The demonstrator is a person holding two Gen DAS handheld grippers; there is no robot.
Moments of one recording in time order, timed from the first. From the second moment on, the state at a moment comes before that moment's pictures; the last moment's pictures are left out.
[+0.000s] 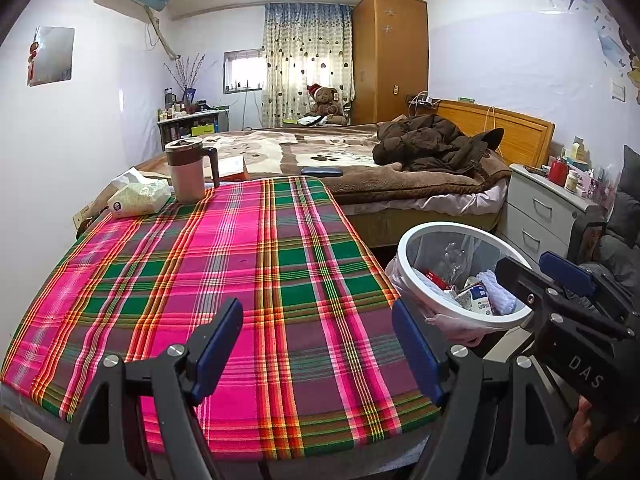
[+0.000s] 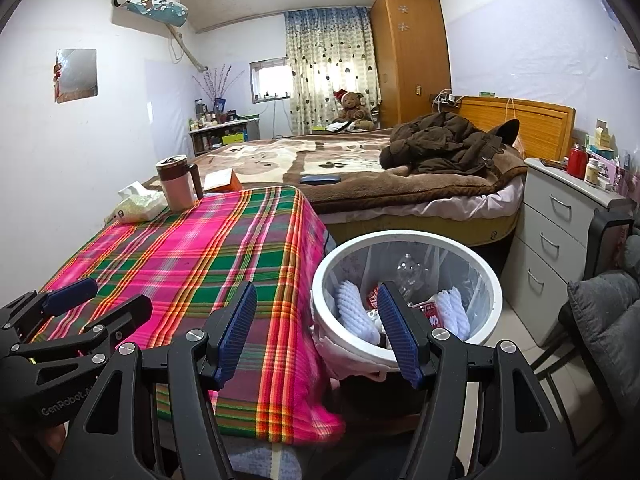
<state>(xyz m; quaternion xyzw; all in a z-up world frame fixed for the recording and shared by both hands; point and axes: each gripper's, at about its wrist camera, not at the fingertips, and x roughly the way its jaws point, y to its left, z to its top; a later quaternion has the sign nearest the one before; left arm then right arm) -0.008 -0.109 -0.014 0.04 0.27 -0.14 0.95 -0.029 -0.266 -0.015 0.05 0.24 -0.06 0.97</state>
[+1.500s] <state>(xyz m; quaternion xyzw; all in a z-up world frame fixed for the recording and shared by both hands) -0.007 -0.103 -0.015 0.03 0.27 -0.14 0.95 -0.029 -0.265 -0.010 0.04 0.24 -0.06 0.97</state>
